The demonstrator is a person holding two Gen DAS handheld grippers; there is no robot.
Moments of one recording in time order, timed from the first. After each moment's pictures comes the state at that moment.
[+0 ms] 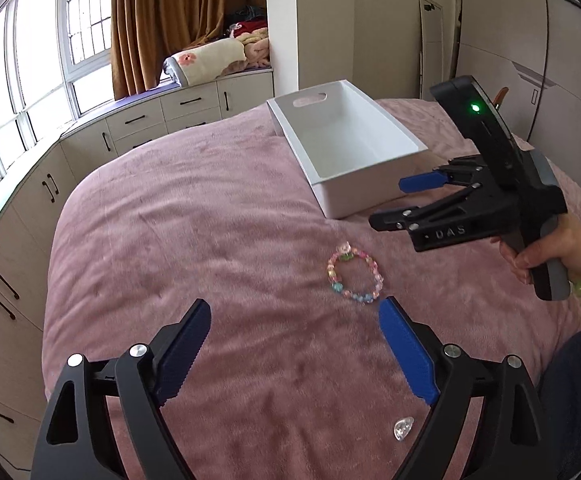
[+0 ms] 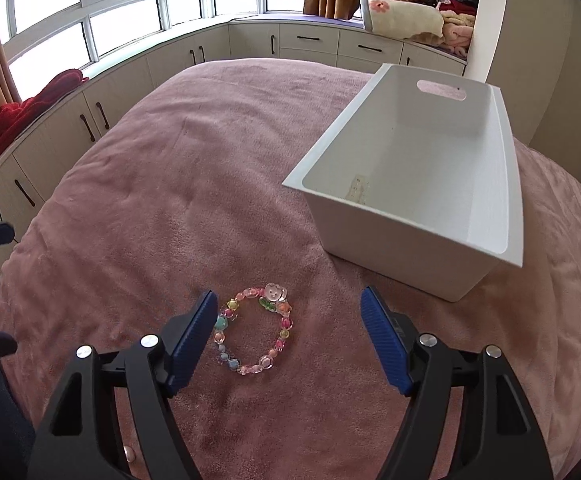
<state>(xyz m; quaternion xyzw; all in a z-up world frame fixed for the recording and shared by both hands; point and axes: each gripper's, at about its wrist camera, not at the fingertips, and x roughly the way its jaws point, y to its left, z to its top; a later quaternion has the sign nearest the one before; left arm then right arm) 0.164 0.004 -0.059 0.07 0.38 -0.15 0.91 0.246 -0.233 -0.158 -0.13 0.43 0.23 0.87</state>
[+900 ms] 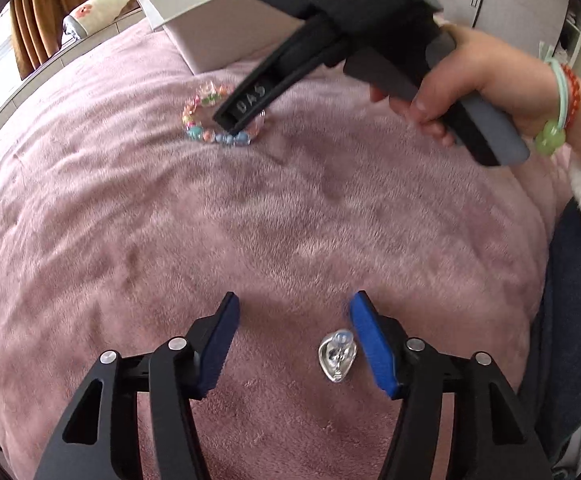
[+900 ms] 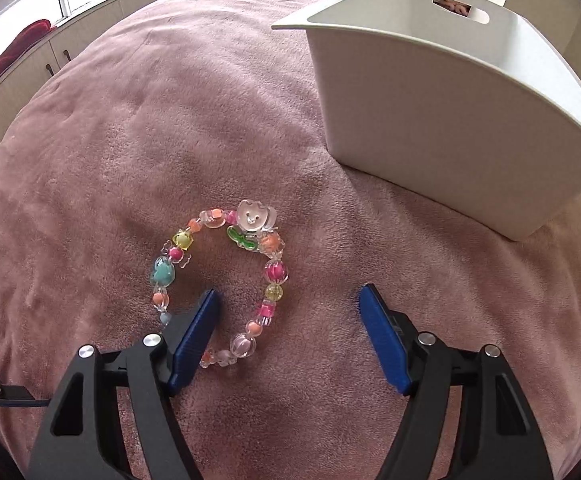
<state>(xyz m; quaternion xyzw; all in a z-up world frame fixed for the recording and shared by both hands) 0.132 -0.073 -0.192 0.15 0.50 -0.27 0.81 0.262 -0.219 -0.254 -0.17 0.49 0.18 0.84</state>
